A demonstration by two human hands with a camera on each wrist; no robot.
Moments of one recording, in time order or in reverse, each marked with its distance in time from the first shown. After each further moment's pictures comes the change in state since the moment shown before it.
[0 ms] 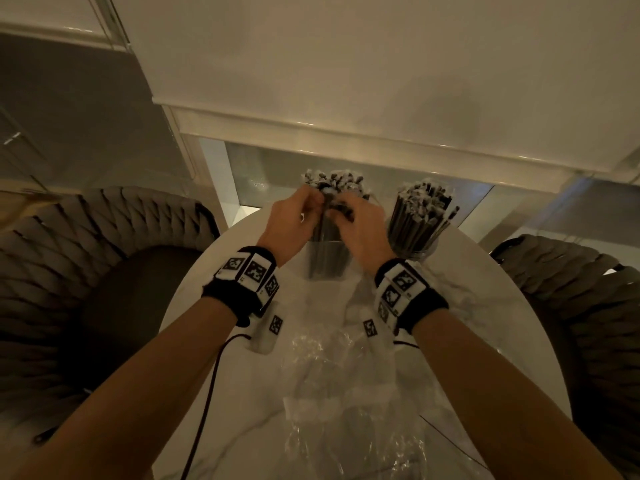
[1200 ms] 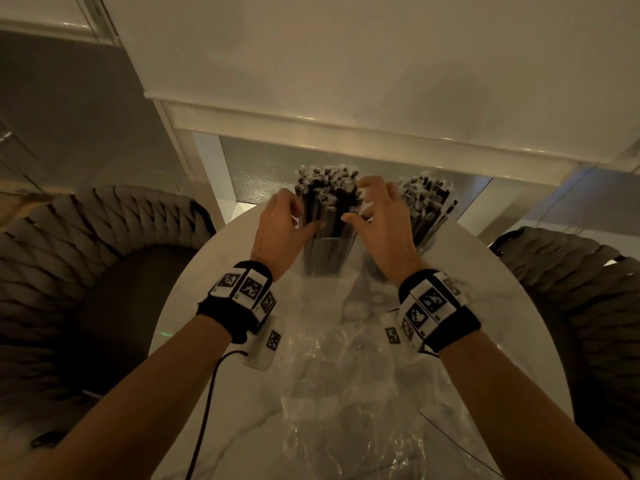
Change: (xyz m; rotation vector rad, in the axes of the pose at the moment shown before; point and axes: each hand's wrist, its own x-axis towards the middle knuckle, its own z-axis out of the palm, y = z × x) left_hand -0.013 -0.010 0.011 0.082 0.109 -0.115; right_hand -0.011 0.011 -0.031 -0.058 0.070 -0.042
